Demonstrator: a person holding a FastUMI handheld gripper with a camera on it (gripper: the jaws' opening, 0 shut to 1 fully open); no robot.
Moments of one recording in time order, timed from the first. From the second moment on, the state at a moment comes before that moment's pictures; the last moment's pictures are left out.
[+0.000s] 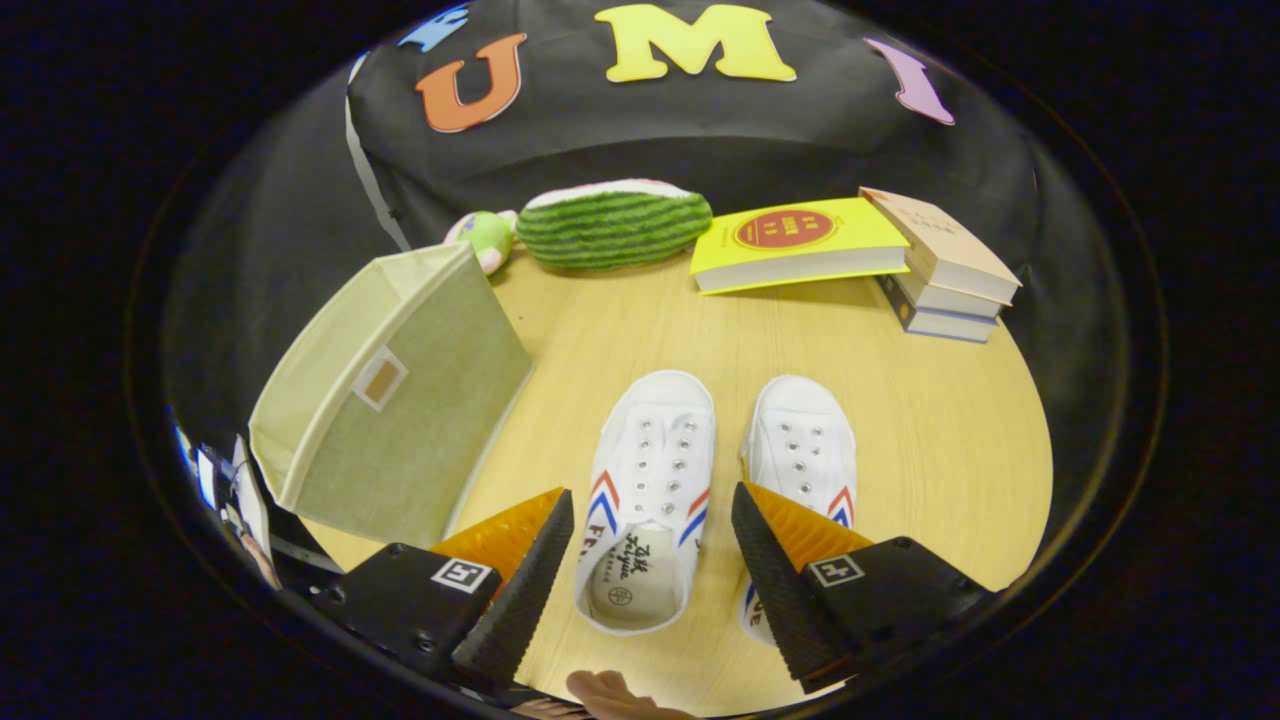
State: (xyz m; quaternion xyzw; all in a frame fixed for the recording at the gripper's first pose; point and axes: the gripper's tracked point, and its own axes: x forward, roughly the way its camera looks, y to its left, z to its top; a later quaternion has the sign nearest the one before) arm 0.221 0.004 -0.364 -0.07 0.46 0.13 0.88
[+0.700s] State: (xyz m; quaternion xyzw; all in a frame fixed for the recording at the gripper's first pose) arm 0.217 -0.007 -0.425 -0.04 0.58 0.10 0.81
